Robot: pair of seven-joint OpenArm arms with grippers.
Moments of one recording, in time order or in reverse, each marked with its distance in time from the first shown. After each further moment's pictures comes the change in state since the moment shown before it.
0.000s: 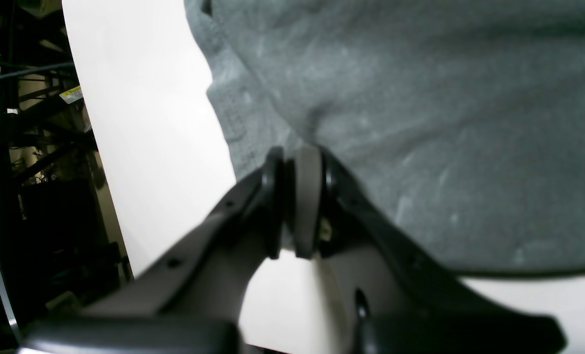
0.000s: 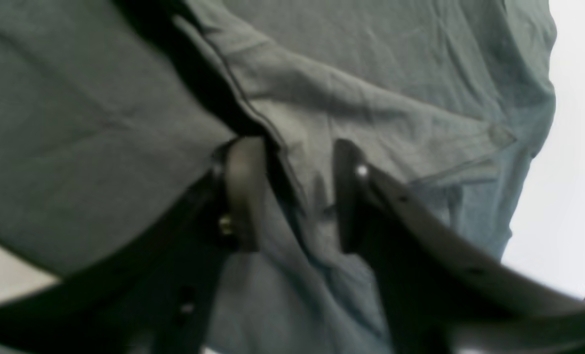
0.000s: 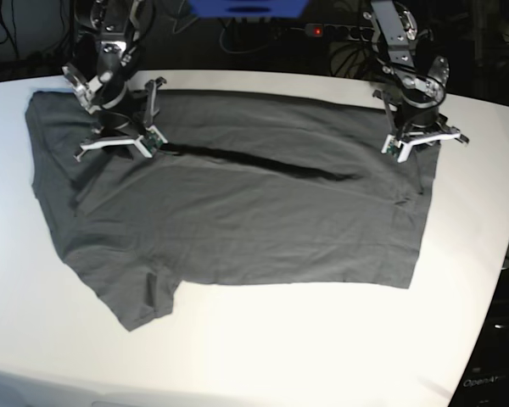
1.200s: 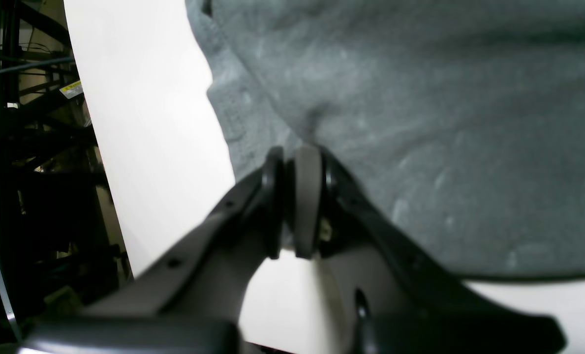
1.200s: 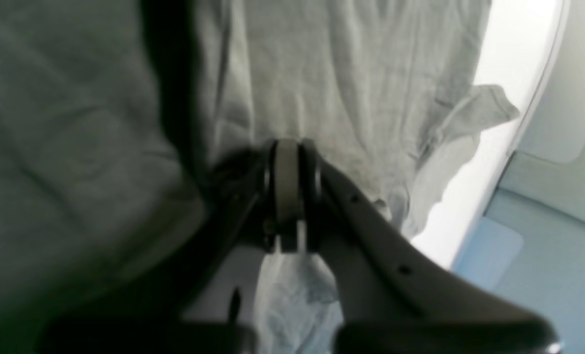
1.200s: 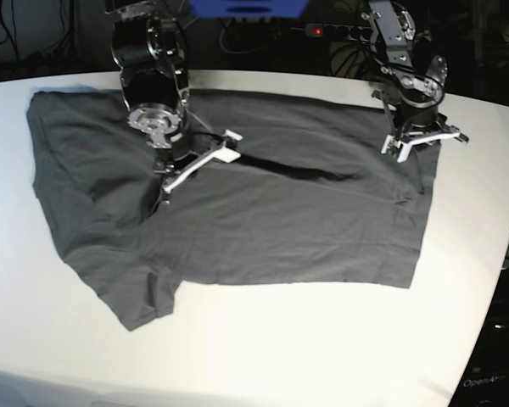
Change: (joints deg) left arm -0.1 0.7 -0.2 0.0 0.2 0.6 0.3; right arm 8.9 2.7 -24.0 -7.0 -31.5 0.2 0.8
